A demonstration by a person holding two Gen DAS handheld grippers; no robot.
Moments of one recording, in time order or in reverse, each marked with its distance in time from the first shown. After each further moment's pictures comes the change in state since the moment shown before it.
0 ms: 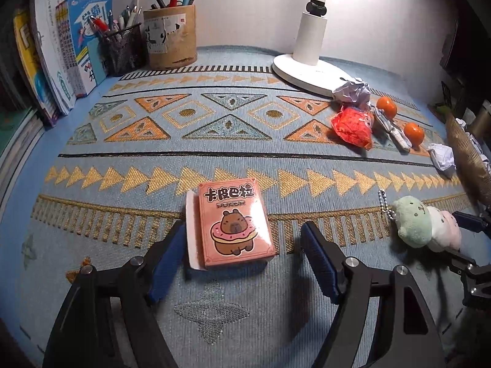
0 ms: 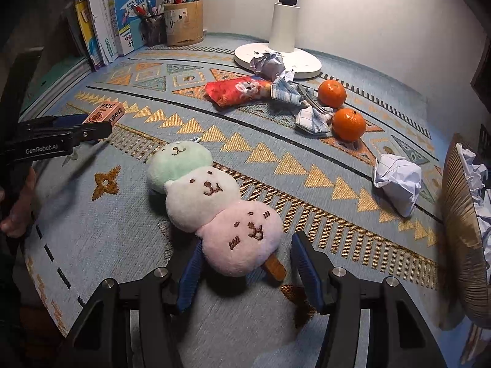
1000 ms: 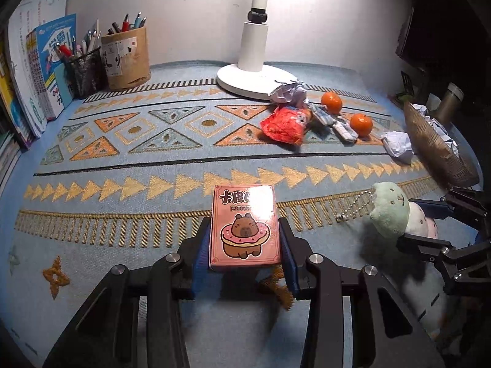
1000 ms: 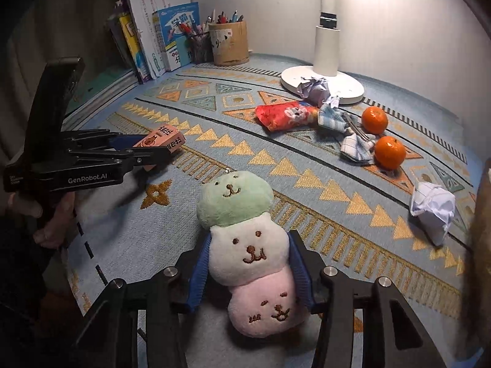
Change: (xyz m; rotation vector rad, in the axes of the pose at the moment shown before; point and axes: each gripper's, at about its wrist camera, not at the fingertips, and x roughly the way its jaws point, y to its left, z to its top) left arm -0.028 -0.047 -0.007 0.086 -0.055 -0.151; right arm -0.018 -0.003 0.000 0.005 -0.094 0.176
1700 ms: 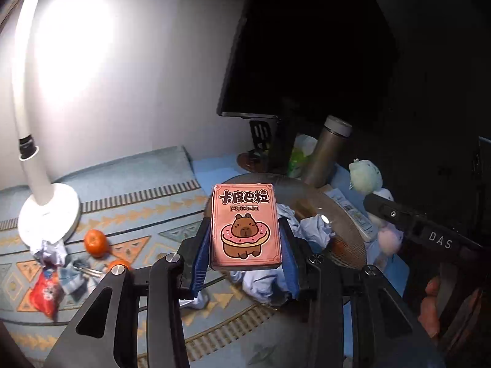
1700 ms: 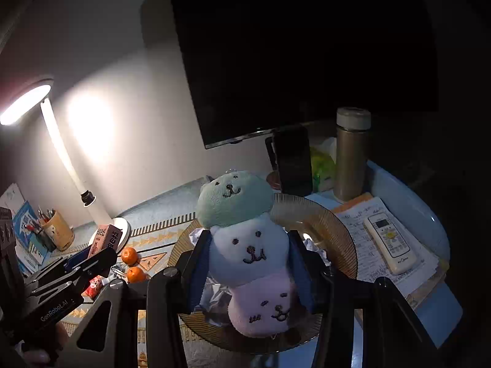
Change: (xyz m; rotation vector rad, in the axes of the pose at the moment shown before) left arm 0.006 -0.276 0.142 0.193 -0.172 -0.444; right arm -0.218 -0.226 -0.032 0.710 -0.370 -0.549
